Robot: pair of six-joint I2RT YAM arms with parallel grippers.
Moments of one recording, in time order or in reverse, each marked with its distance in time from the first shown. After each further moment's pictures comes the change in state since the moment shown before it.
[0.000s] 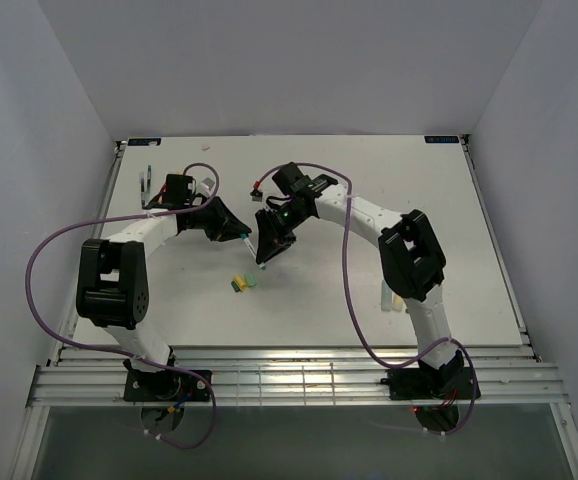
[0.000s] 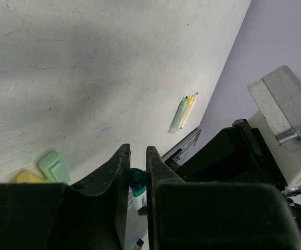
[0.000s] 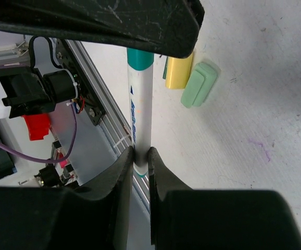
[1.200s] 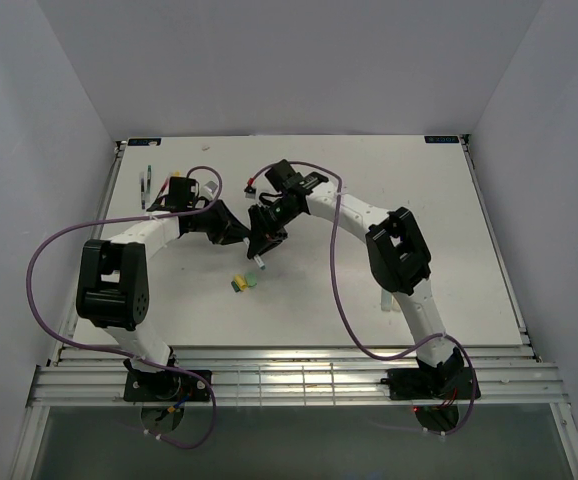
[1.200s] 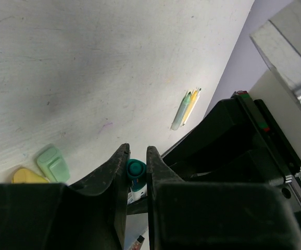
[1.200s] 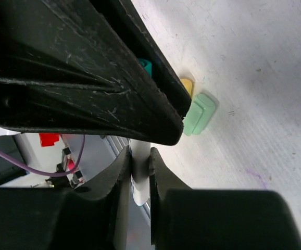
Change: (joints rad) left arm -0.013 -0.007 -0.022 0.012 -0.003 -0.002; right arm 0.002 0.124 0.144 0.004 -0.037 0.047
